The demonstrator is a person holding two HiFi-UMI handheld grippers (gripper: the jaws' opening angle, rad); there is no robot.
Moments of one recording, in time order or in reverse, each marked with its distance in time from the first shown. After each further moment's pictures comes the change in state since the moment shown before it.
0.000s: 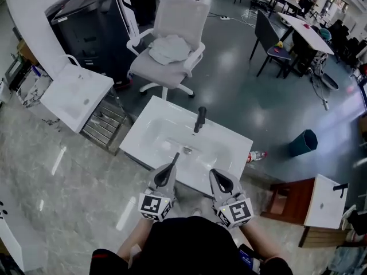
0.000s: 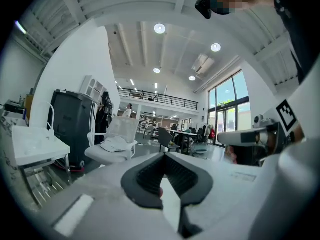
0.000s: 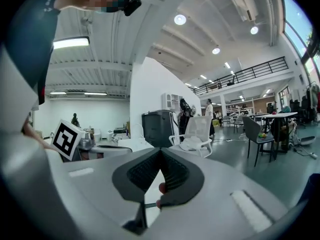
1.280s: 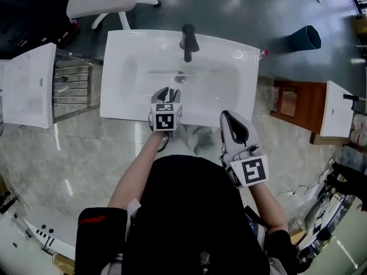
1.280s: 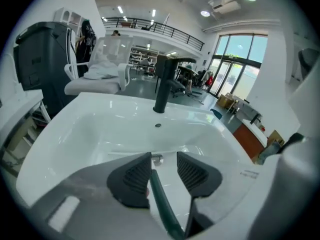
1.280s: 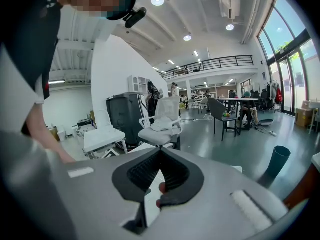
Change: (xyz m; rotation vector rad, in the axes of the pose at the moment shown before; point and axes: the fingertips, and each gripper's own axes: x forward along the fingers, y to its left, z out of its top) left arm 0.152 0.083 -0.255 -0.083 0.779 -0.128; right arm 0.057 -0.039 -0.063 0.162 0.183 -0.403
